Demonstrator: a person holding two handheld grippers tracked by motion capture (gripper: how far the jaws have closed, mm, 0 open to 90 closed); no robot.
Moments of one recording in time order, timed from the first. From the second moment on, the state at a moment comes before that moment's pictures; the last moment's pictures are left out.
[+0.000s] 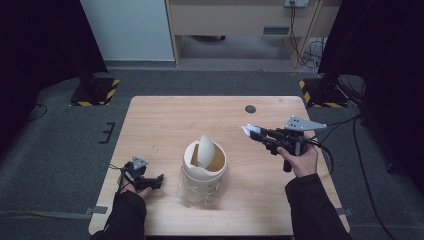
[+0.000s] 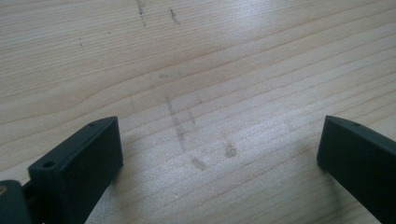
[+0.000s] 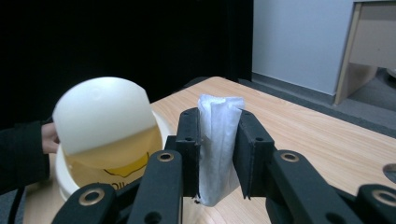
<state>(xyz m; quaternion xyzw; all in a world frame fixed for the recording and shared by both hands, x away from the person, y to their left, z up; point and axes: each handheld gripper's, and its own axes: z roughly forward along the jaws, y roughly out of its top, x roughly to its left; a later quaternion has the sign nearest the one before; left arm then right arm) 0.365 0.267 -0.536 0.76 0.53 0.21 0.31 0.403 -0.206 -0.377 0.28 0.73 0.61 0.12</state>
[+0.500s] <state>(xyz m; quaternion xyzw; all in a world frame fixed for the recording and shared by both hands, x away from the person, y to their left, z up) 0.365 0.267 -0.536 0.76 0.53 0.21 0.31 0.398 -0.190 -0.373 0.26 0.74 0.62 0.10</state>
